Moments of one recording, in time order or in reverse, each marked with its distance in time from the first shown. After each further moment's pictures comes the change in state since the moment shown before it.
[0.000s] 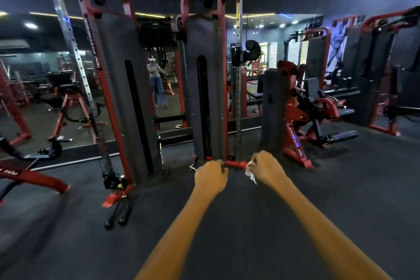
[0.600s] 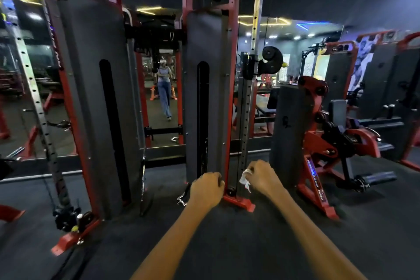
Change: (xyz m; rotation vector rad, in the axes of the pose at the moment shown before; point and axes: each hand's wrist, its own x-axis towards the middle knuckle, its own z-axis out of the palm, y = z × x) left_hand 0.517 -0.050 0.094 -0.021 0.025 -0.037; right_hand 0.530 0.083 0.064 0.013 -0.039 -0.029
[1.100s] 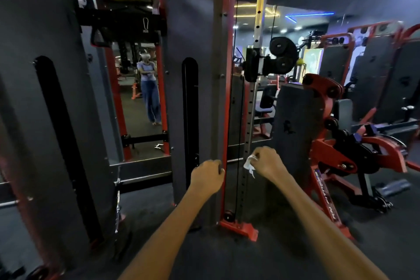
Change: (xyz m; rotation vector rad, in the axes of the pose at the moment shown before) left_hand 0.410 -0.069 0.029 -0.034 0.007 0.119; right_hand 0.403 0.024 0.033 0.018 0.102 0.053
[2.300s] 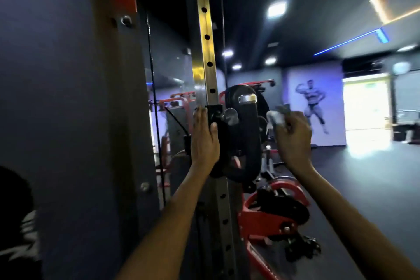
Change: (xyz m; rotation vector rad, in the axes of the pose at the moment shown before) left_hand 0.876 0.071 0.056 -0.972 0.396 0.991; right_hand 0.649 0.024 -0.040 -0.201 1.597 0.028
